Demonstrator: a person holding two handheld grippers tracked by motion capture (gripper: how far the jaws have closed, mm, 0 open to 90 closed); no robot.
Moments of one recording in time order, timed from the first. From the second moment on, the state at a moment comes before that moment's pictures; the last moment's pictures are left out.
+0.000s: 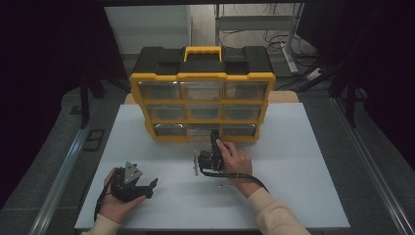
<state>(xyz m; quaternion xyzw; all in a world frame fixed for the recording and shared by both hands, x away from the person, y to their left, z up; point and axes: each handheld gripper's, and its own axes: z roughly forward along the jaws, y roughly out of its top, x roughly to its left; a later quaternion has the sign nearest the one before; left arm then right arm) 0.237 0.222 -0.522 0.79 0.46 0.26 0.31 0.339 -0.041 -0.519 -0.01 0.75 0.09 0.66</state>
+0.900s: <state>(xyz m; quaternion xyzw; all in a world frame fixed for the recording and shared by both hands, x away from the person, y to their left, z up) 0.237 0.220 -0.522 0.80 0.45 0.25 0.31 0.327 -0.040 -0.521 -0.01 0.74 0.09 0.66</state>
